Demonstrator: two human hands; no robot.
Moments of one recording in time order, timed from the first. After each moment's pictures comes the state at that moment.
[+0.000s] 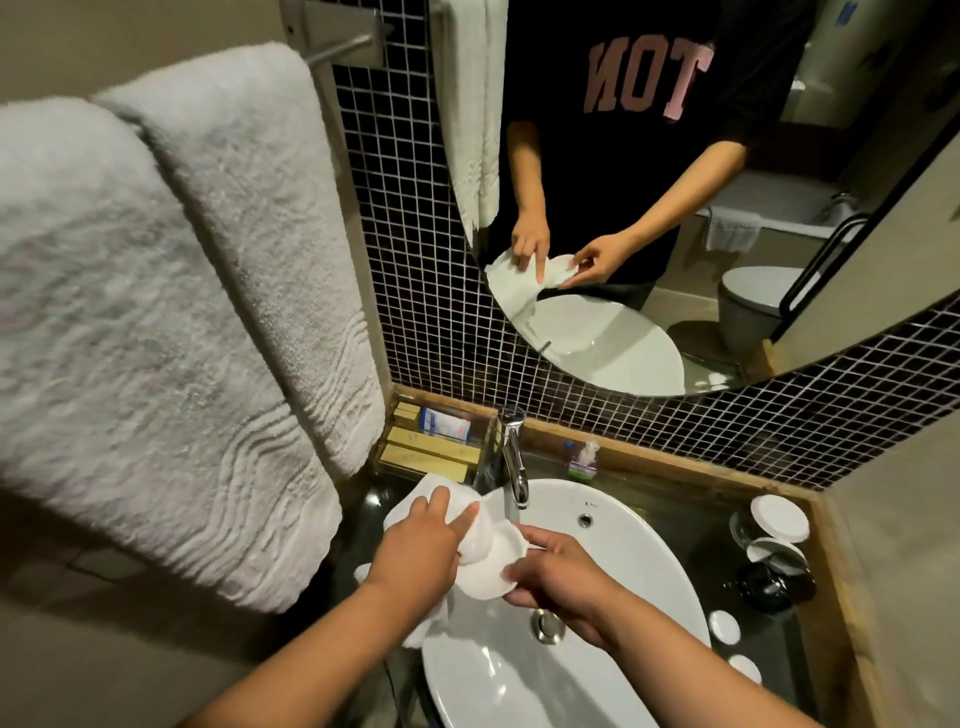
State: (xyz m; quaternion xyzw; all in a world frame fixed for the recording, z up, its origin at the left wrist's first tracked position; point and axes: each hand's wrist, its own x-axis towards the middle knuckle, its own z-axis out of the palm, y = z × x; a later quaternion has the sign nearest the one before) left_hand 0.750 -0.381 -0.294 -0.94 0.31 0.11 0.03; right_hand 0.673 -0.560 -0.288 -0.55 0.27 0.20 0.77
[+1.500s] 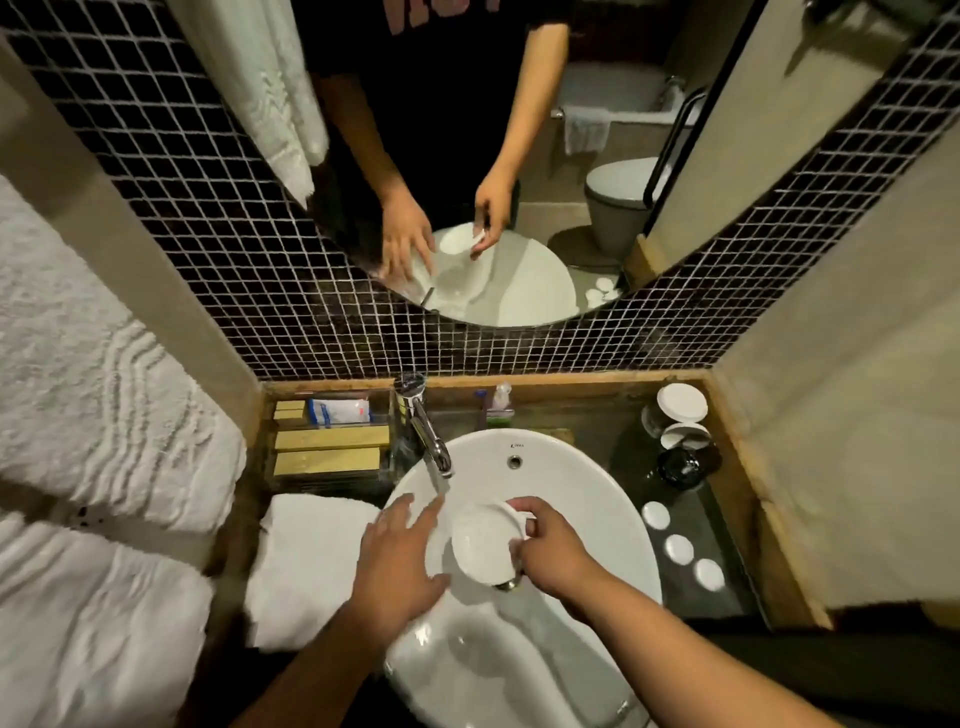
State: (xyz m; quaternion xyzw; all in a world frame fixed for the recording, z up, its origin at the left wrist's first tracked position) left_hand 0.762 -0.425 -0.390 -0.91 0.33 0.22 -0.09; right_hand 0.640 -0.595 -0.336 -0.67 0.42 0.07 0.61
